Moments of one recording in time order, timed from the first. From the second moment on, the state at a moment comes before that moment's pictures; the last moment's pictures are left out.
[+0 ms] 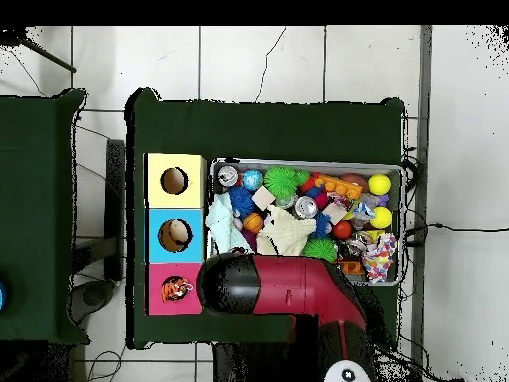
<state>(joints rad) -0.21 -0.96 0.01 1.91 -0.21 0.75 2.46</state>
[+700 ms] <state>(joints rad) -0.09 -0.92 -0.05 2.04 -0.10 0.54 2.47</state>
